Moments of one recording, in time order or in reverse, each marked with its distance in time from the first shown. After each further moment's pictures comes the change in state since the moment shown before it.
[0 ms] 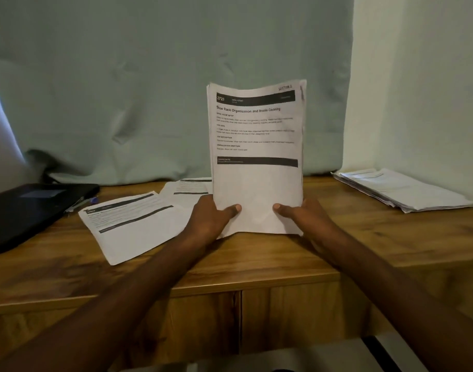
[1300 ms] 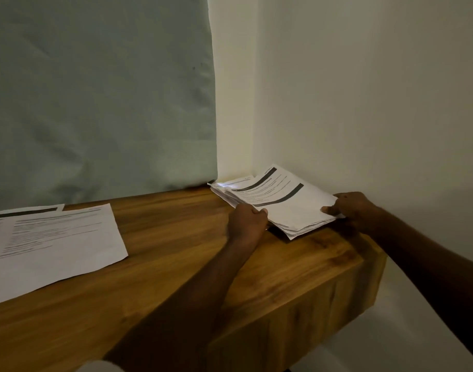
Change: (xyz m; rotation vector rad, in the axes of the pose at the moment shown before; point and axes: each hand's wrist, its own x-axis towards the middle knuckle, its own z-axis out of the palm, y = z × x) left_hand 0.080 0.093 0.426 -0.012 -0.221 0.127; right_hand 0.100 0.020 -0.434 -0.308 0.611 0.266
